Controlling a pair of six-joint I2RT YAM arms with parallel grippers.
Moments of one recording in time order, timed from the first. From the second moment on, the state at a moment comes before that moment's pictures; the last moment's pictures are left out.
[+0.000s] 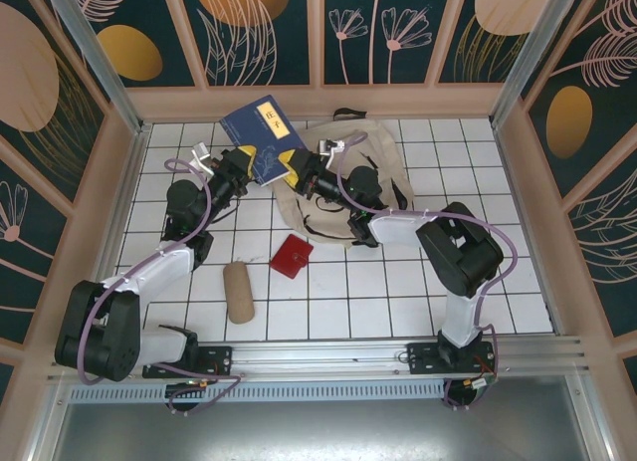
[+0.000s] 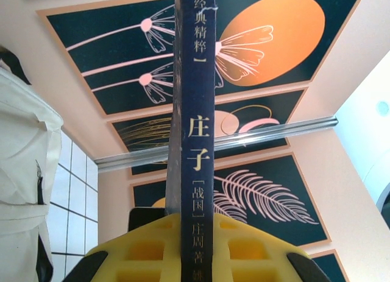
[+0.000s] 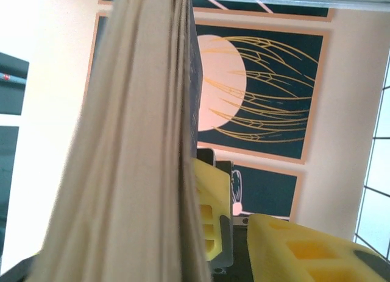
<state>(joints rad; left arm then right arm) -0.28 1.30 0.62 0.88 0.35 -1.52 0.70 1.86 1.01 1.15 -0.47 1.60</state>
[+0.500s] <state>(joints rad) -0.28 1.25 0.60 0.74 0.28 -1.44 0.69 1.79 0.96 1.01 -0.40 1.48</state>
